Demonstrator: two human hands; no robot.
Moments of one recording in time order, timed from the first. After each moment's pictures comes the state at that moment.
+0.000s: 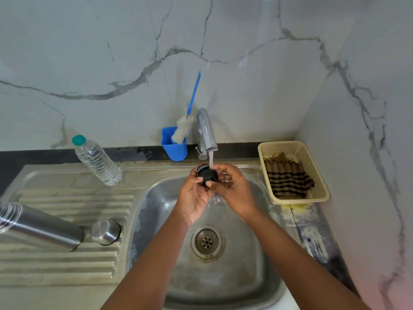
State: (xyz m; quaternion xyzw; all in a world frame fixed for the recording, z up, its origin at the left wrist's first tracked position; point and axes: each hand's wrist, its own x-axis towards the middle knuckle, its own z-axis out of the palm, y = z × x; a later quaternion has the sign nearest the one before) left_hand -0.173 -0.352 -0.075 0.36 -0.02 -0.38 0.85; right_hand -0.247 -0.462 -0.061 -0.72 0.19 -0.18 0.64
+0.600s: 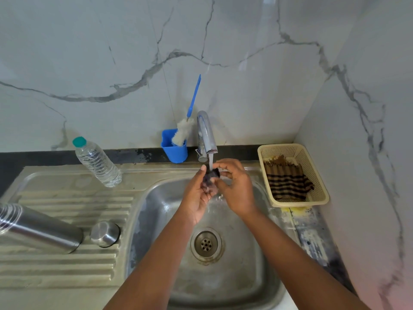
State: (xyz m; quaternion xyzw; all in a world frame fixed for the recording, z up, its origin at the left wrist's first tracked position) left_hand -0.174 -0.365 -0.073 0.51 0.01 -0.35 0.79; right_hand -0.240 -0.467 -0.055 -0.80 0.14 -0.28 0.51
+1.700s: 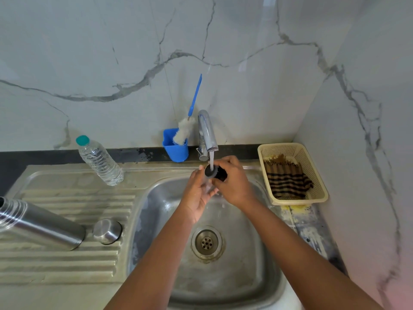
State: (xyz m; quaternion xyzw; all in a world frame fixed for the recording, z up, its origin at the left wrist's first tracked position) left_hand -0.178 -0.358 -0.065 0.53 0.02 -0.36 0.77; right_hand -0.230 -0.471 -0.045 -0.89 0.17 -0.15 0.40
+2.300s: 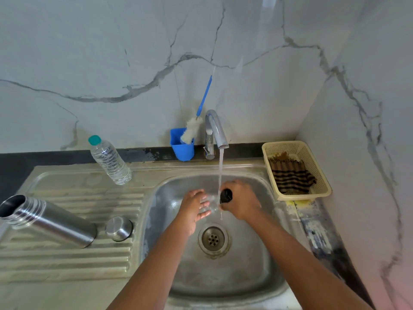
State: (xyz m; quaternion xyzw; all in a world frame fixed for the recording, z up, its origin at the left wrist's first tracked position) left_hand -0.179 -0.314 -0.094 0.65 0.09 -0.38 0.65; right_hand -0.257 -0.450 -0.063 -0.94 0.22 0.02 0.26
